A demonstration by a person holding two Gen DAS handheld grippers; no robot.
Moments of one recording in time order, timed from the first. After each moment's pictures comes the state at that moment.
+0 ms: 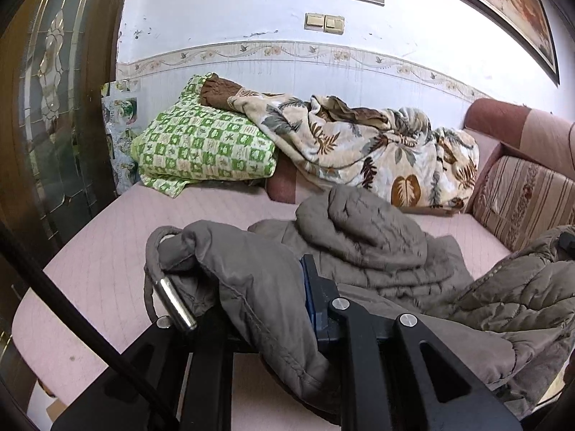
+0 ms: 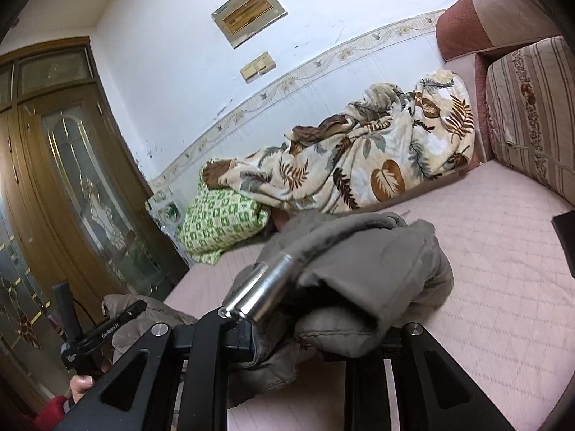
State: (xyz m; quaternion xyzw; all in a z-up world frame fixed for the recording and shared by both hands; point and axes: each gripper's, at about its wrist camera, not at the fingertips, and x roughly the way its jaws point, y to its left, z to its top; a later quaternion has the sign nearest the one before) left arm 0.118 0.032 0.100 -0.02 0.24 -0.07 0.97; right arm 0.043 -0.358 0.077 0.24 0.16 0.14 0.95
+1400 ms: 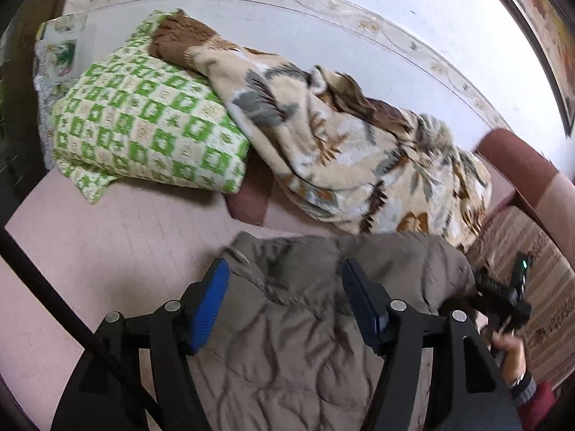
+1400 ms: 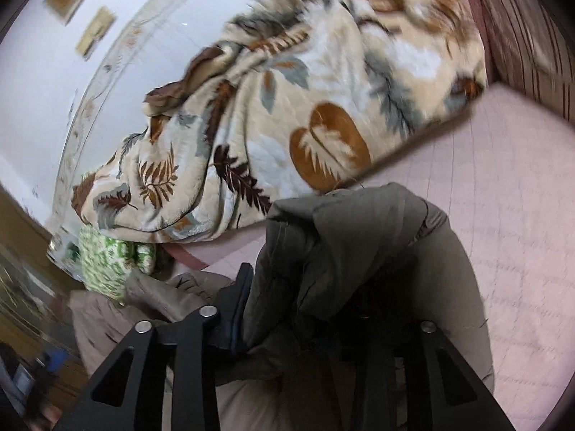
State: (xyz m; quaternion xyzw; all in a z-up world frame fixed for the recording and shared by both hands) left arm 0.405 0.026 0.103 -0.10 0.34 -0.15 0.92; right arm 0.408 -0.437 -0.009 0.36 0.33 0.03 0.87
